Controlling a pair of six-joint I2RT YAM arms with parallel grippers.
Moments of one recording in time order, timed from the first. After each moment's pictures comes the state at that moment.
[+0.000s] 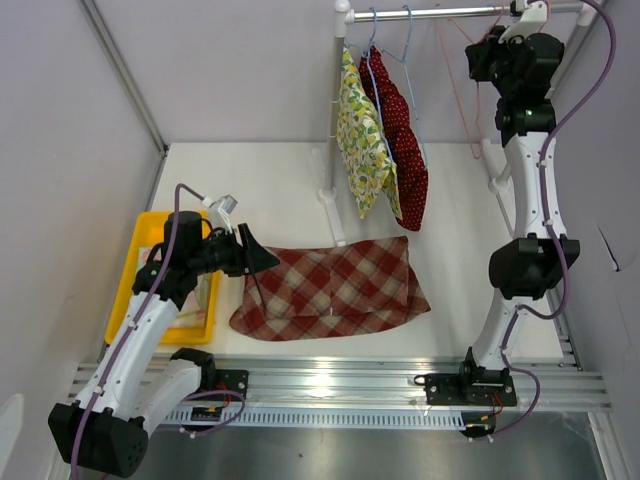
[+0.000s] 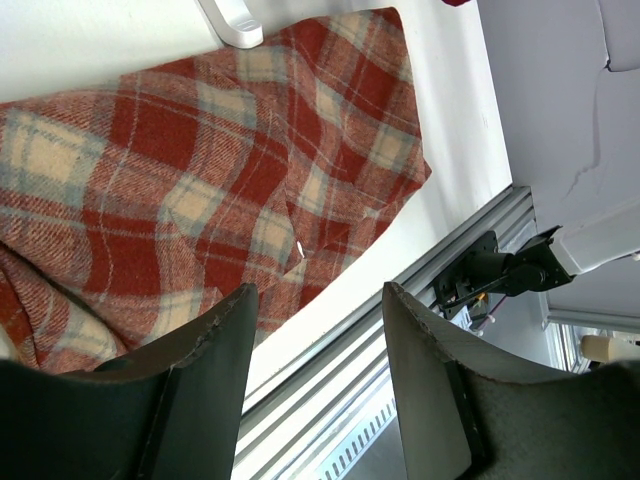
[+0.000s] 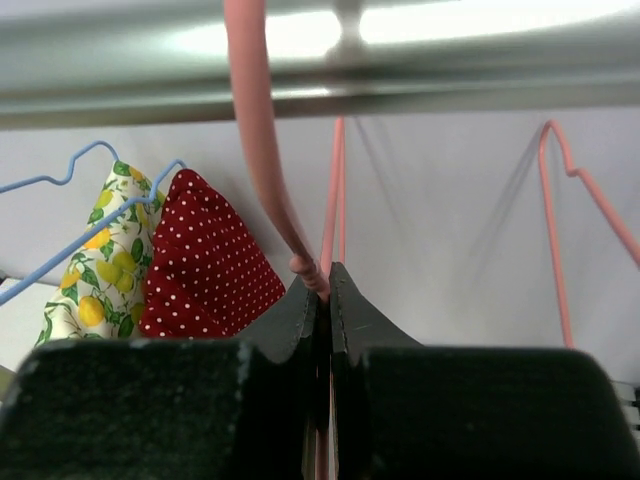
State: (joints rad) left arm -0.19 0.87 0.80 -0.55 0.63 -0.46; right arm -0.02 1.99 2.30 -0.21 -0.27 0.14
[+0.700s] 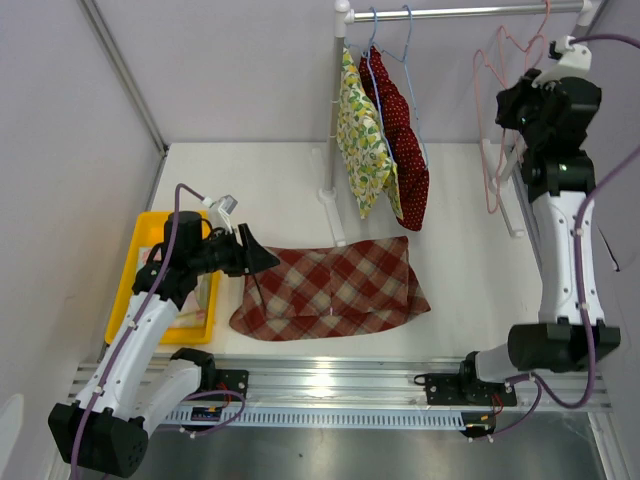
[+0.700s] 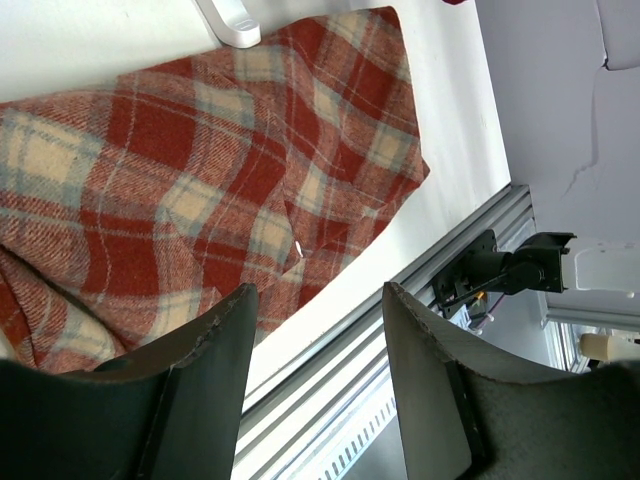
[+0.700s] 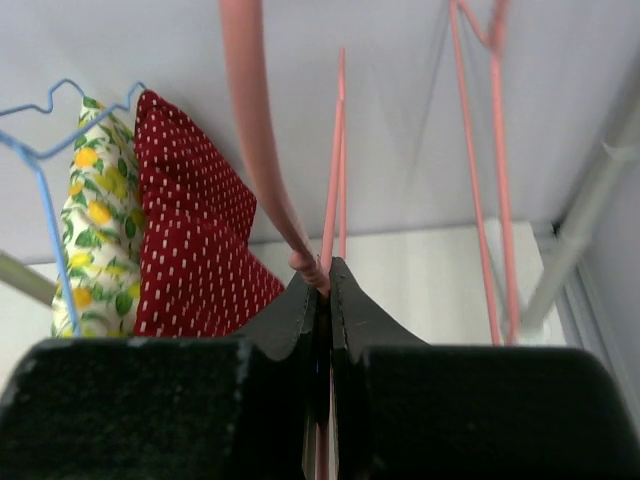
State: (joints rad) left arm -0.19 0.87 0.80 -0.55 0.63 -0.46; right arm -0.04 1.50 1.83 -0.34 -0.08 0.17
